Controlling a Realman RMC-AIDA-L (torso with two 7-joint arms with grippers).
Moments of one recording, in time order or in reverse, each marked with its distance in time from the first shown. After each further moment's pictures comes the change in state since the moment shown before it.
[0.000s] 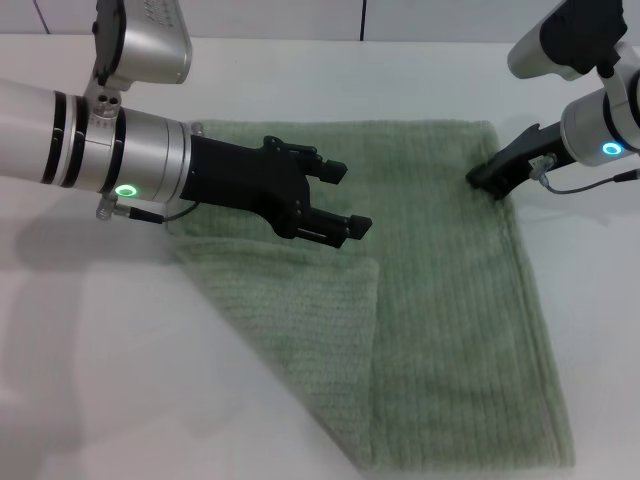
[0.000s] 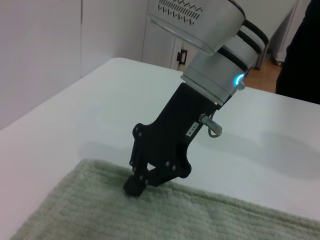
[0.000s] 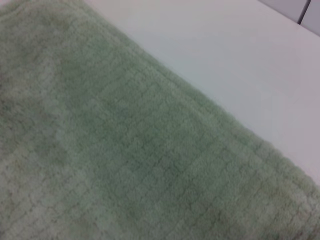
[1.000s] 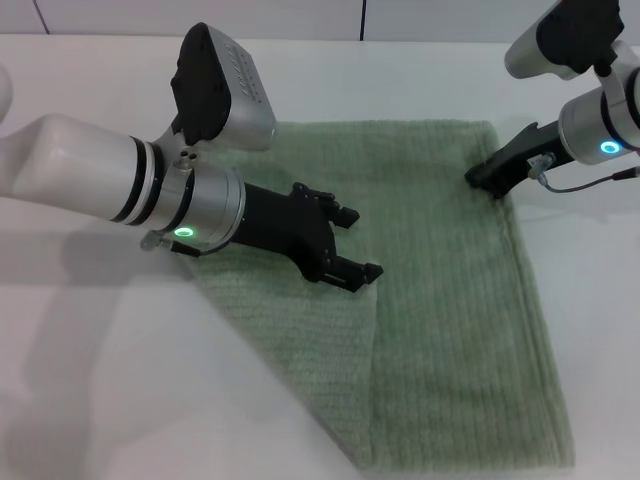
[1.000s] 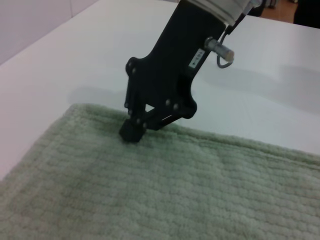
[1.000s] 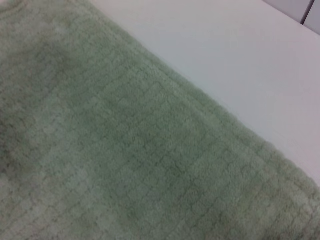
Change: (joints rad) left arm -0.003 -0.015 0.285 -0.039 -0.007 -0.250 -0.047; right arm 0.006 0.000 -0.008 0.001 -0.003 -0.001 0.001
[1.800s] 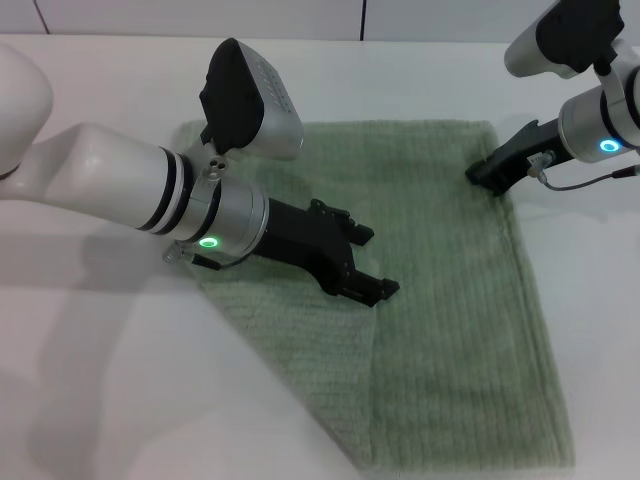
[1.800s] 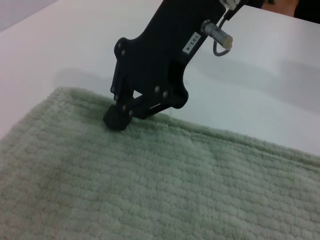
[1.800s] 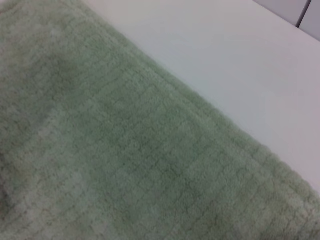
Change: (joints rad) left arm -0.045 -0.006 0.077 -0.066 -0.037 -0.046 -0.058; right arm 0.000 0.001 0.000 0.000 0.000 -0.012 -0.001
